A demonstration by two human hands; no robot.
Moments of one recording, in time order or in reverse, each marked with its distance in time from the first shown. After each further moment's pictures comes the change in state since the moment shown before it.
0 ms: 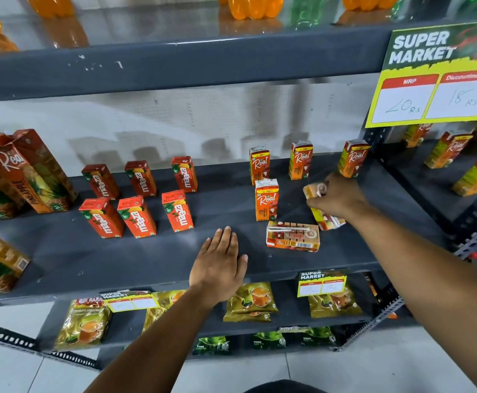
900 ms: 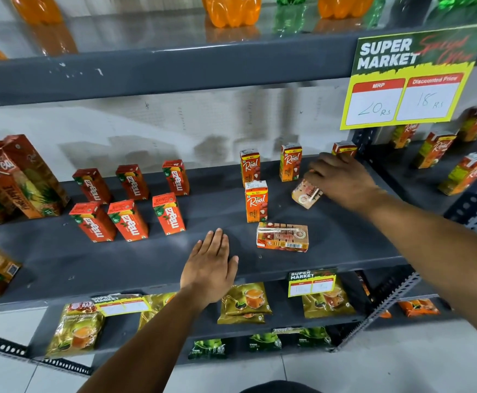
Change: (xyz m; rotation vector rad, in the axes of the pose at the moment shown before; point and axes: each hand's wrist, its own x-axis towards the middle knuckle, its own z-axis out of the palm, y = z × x) left_hand 0.000 0.003 0.000 0.037 -0.002 -0.015; right_hand 0.023 0.035 -0.031 -0.755 0.455 -0.984
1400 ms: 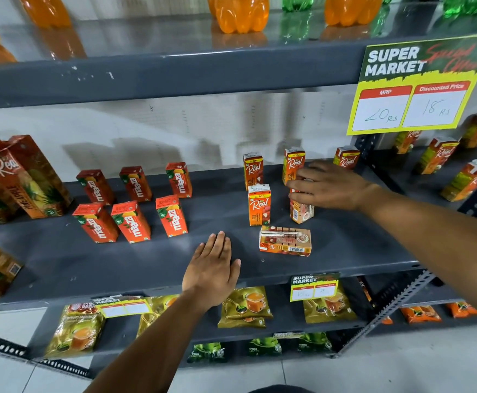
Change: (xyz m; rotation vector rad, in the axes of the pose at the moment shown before) left_hand 0.000 -0.001 0.000 -0.004 0.019 0.014; right_hand 0.025 -0.001 -0.013 -0.199 -0.069 -0.490
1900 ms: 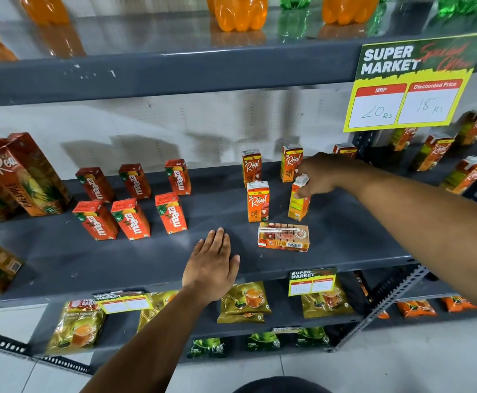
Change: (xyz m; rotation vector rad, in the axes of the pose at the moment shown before) left_hand -0.001 0.000 -0.002 0.004 -0.015 -0.001; right_hand 0.031 0.021 -0.016 0.726 -0.569 0.646
